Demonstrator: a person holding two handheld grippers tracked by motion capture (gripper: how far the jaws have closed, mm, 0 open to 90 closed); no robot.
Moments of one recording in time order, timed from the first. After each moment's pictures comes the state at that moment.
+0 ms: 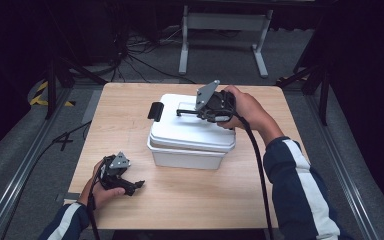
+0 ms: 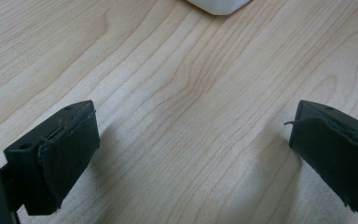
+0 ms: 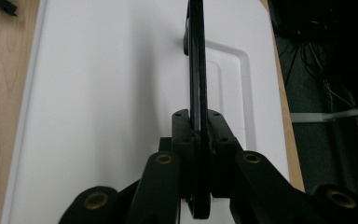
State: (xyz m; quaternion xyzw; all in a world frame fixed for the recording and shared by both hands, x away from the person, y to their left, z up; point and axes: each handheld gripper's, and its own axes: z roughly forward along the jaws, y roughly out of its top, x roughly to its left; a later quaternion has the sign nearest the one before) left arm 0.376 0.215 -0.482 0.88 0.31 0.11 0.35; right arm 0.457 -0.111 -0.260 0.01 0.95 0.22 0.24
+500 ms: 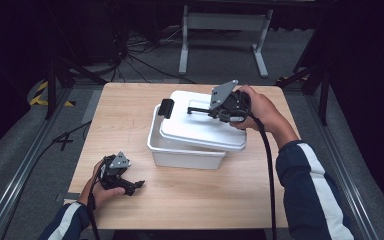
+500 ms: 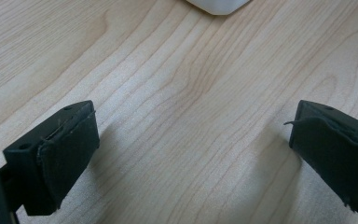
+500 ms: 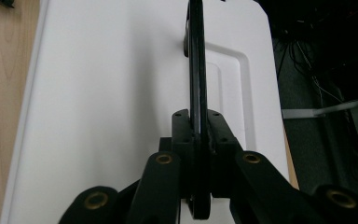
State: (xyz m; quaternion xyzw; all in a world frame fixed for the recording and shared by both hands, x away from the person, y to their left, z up) left arm 0.377 0.215 -0.482 0.88 0.31 0.11 0.35; right arm 0.449 -0.143 -0.253 0.03 0.94 0.23 0.25
